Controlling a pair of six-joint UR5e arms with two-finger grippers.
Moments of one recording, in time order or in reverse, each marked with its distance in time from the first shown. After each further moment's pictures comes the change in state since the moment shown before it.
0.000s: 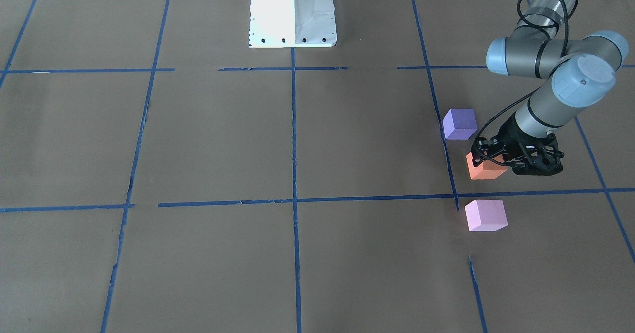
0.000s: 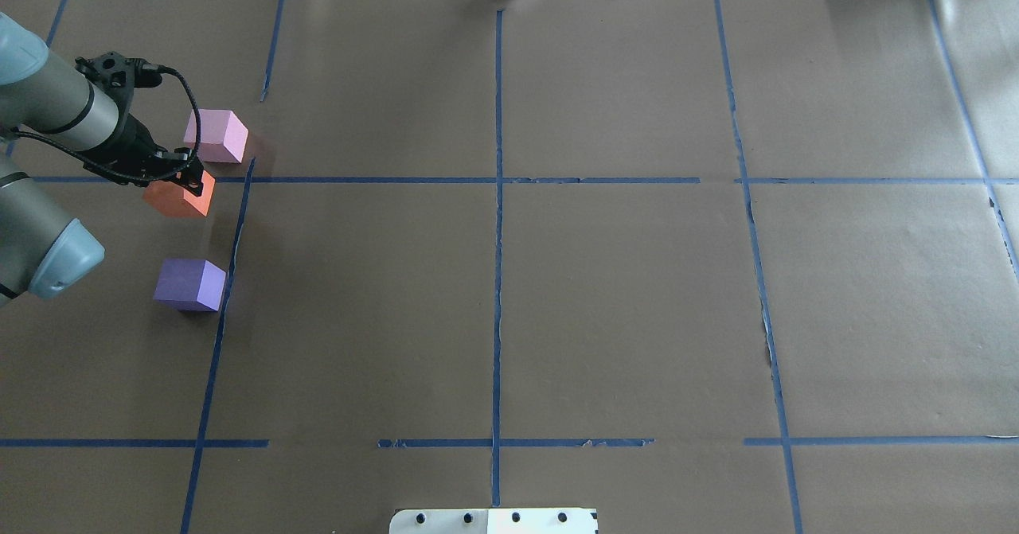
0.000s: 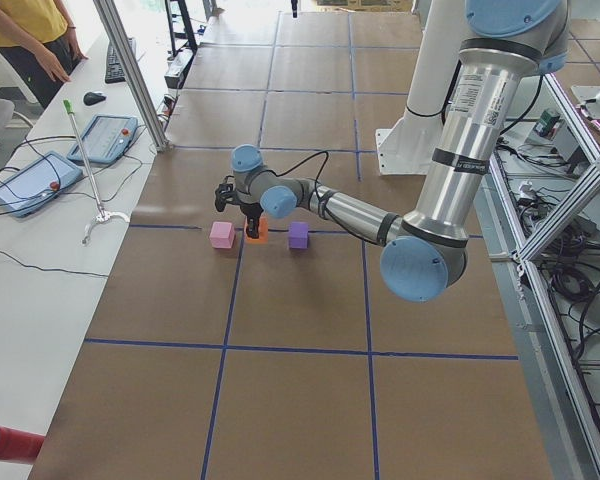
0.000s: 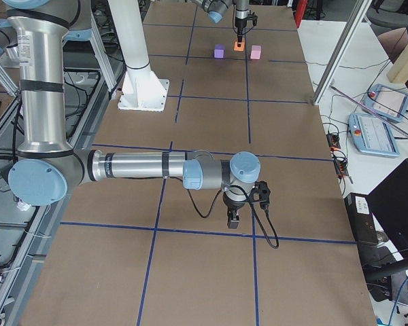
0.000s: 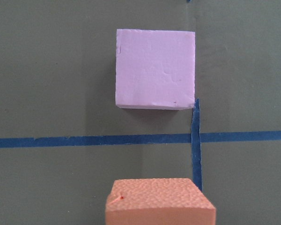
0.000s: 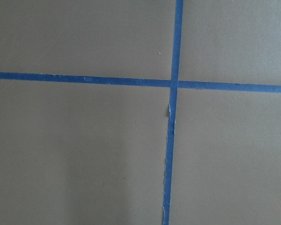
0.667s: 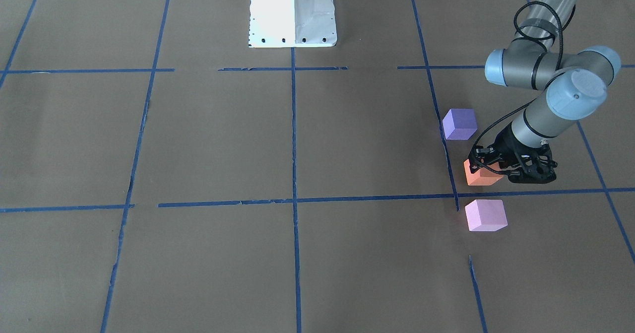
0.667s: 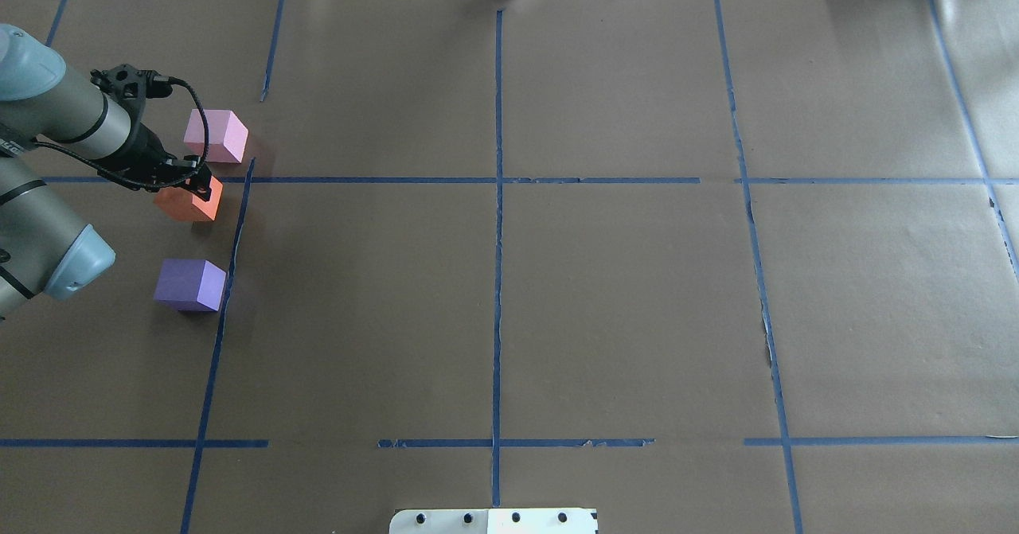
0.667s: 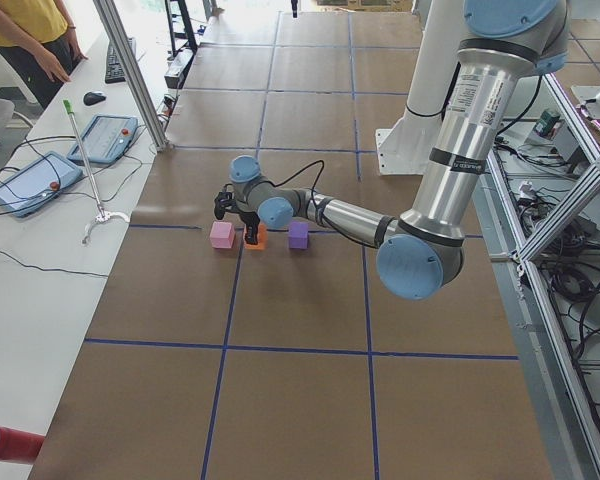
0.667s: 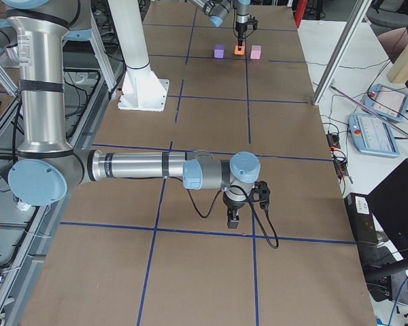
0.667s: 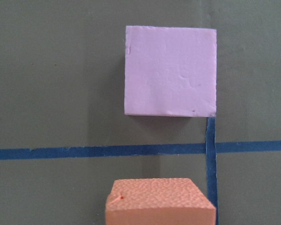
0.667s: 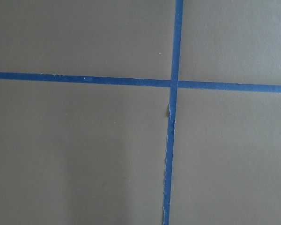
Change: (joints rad) left arm 0.016 -0.014 0.075 -0.074 0.000 -0.014; right arm 0.000 0.000 0.000 0.000 0.000 0.000
